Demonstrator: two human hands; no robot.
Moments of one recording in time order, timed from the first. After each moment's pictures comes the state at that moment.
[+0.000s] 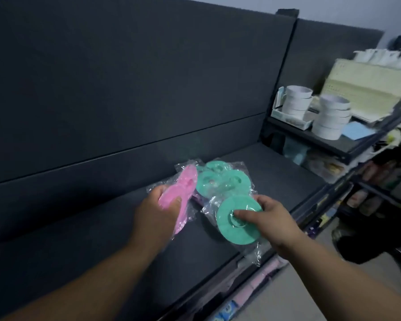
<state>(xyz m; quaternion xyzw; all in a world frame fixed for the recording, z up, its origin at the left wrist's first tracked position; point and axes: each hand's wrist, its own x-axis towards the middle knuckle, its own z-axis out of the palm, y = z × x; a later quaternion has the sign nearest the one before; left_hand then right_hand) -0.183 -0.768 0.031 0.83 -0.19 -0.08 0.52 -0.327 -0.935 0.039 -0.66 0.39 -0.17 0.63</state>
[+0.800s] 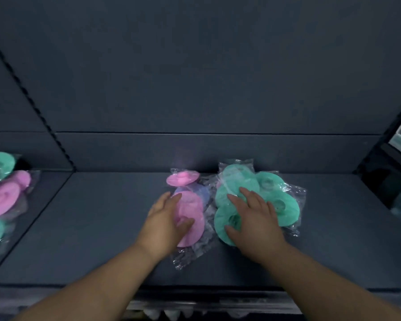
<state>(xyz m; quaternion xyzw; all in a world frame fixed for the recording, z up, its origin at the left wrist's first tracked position) -0.205 -0.806 -0.027 0.95 -0.07 -0.01 0.30 -0.240 -1.016 -0.012 -0.99 -0.01 -0.01 0.13</state>
